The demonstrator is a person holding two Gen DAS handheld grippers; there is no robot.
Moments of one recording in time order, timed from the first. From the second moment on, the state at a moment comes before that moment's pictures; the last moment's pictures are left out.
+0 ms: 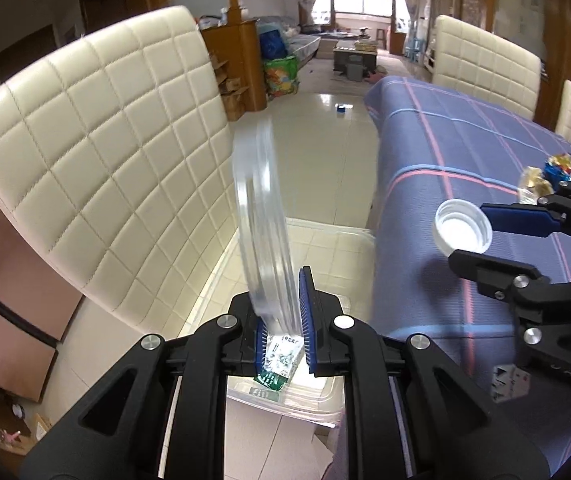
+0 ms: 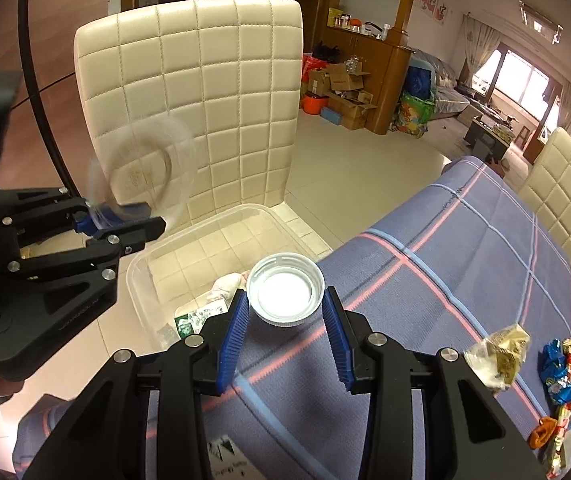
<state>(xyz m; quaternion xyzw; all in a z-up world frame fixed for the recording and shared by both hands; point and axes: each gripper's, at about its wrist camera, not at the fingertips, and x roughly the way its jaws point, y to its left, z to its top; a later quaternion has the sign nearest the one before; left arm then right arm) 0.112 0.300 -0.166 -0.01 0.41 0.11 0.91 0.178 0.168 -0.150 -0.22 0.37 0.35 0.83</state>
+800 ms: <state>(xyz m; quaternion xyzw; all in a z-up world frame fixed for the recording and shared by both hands) 0.099 0.320 -0.165 -0.01 0.40 0.19 0.90 0.179 0.167 -0.146 -0.20 0.35 0.35 0.84</state>
